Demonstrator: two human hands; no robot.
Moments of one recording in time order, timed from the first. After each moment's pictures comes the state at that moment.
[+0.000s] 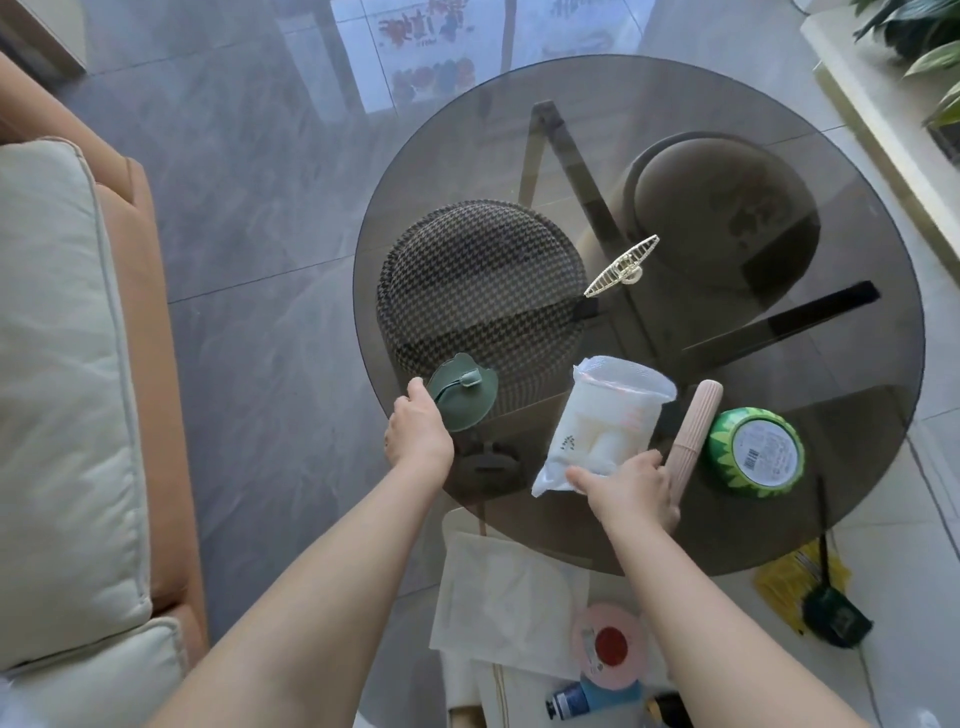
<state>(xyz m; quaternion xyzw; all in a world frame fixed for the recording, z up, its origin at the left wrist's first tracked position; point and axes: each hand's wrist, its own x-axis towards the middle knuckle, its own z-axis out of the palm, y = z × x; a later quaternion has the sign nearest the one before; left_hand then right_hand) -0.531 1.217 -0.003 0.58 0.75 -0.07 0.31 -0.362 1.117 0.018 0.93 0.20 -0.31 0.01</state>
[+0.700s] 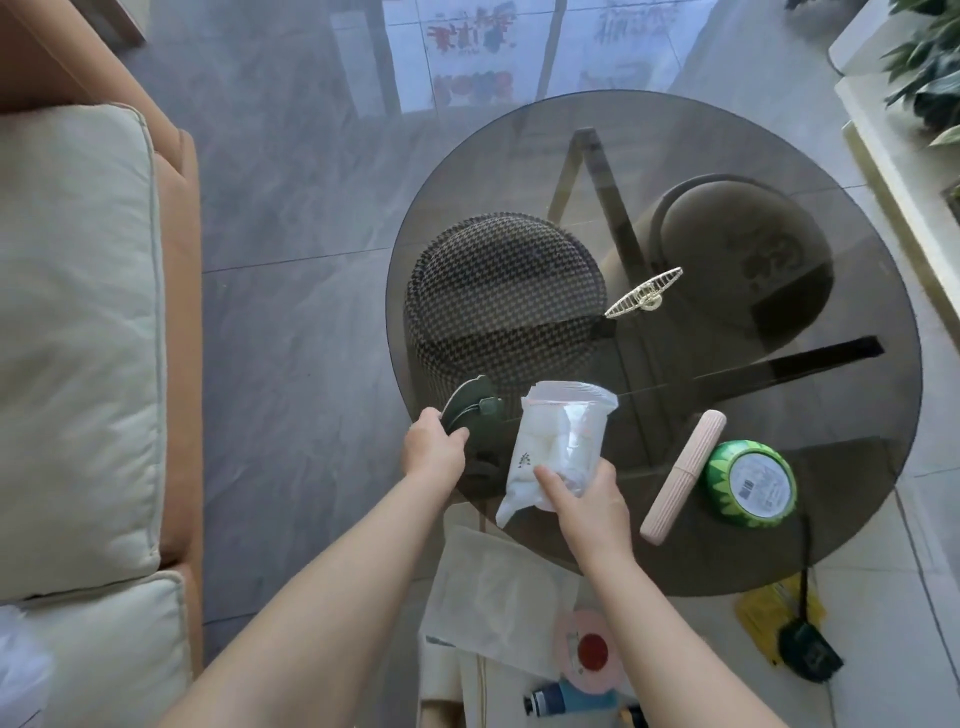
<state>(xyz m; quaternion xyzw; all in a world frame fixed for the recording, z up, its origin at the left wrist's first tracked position) -0.542 1.194 0.011 0.46 0.77 0.04 0.44 -0.396 1.106 0.041 0.83 0.27 -0.44 -0.20</state>
